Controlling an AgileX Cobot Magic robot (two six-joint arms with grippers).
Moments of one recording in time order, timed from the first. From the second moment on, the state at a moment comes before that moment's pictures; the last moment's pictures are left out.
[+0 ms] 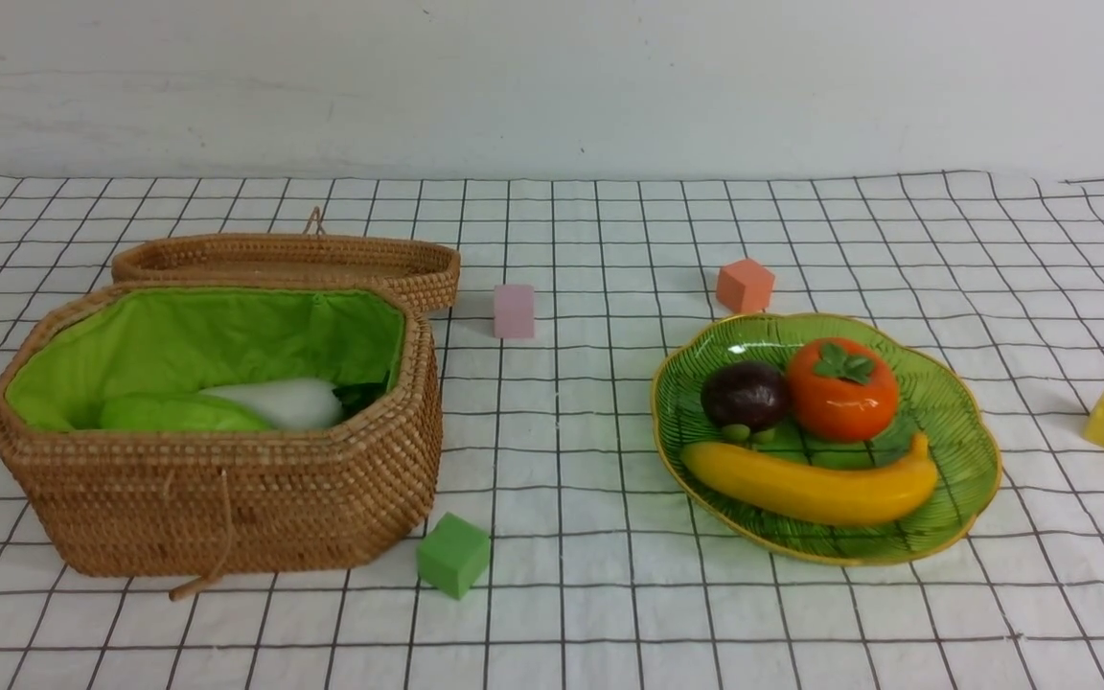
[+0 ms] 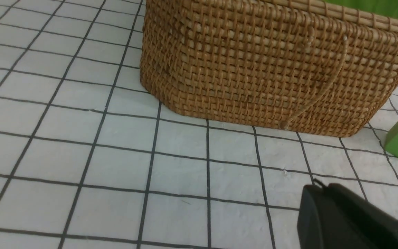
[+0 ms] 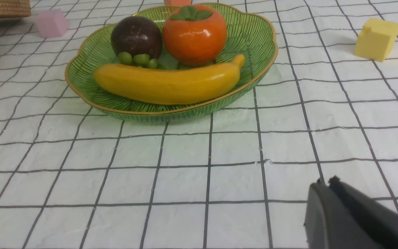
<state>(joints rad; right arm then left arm) 0.10 -0.01 0.01 0.05 0.38 0.06 -0.10 -0.01 0.03 0.08 0.37 -0.31</state>
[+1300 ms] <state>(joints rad) 0.10 -0.01 0.01 0.05 0.38 0.06 -0.10 -0.01 0.03 0.08 0.38 -0.31</state>
